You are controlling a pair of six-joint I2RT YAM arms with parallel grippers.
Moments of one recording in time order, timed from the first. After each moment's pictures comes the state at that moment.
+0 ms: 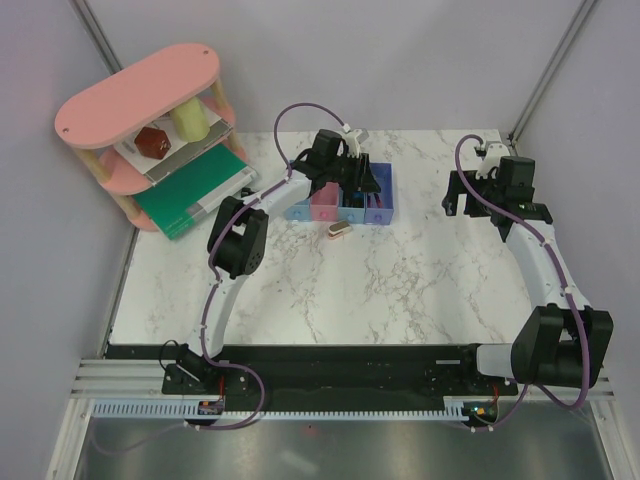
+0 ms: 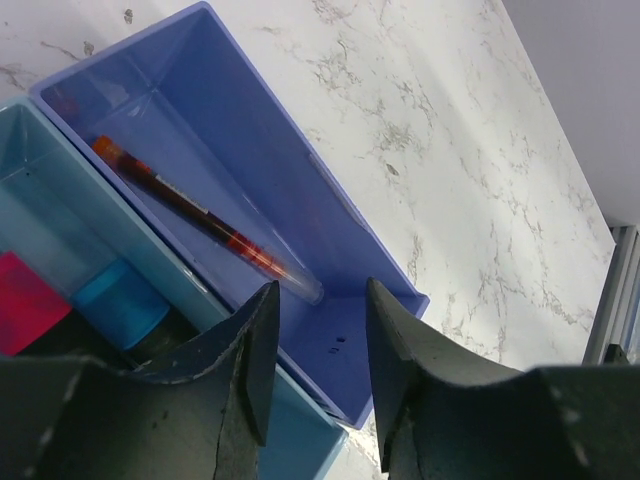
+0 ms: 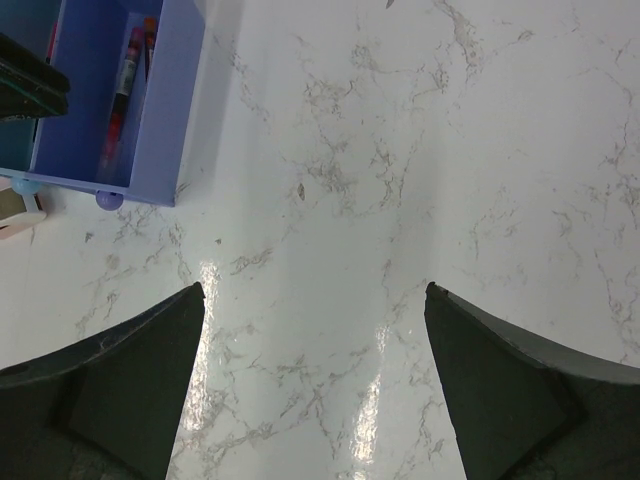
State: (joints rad) left arm -0.54 2.40 2.01 -0.16 0.59 -0.34; right arm -0.10 1.32 1.07 -0.40 -0.23 -0.04
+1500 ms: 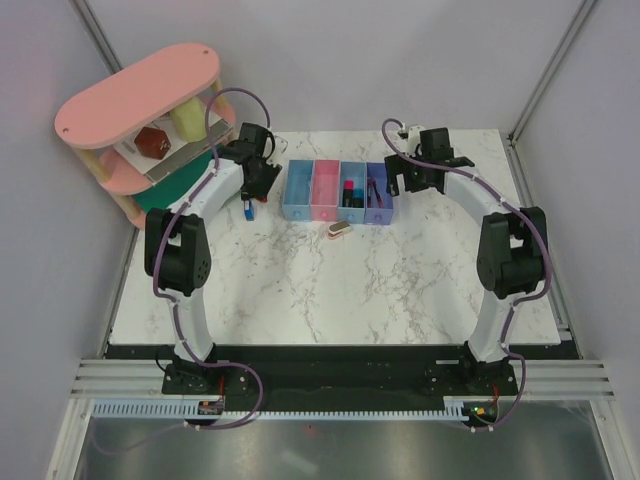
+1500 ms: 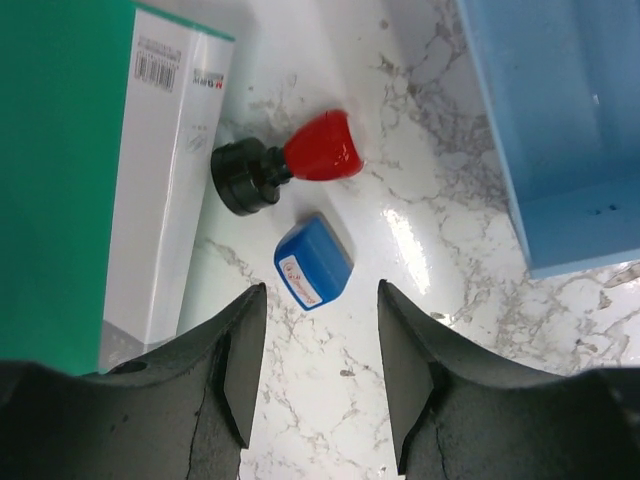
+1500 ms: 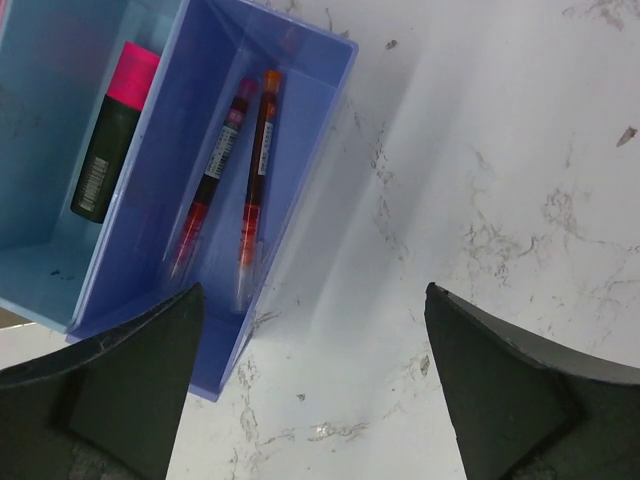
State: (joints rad) left arm -0.27 1.99 1.71 -0.71 -0.12 0.30; right arm 0.18 1.92 1.51 -0.38 -0.16 -0.05
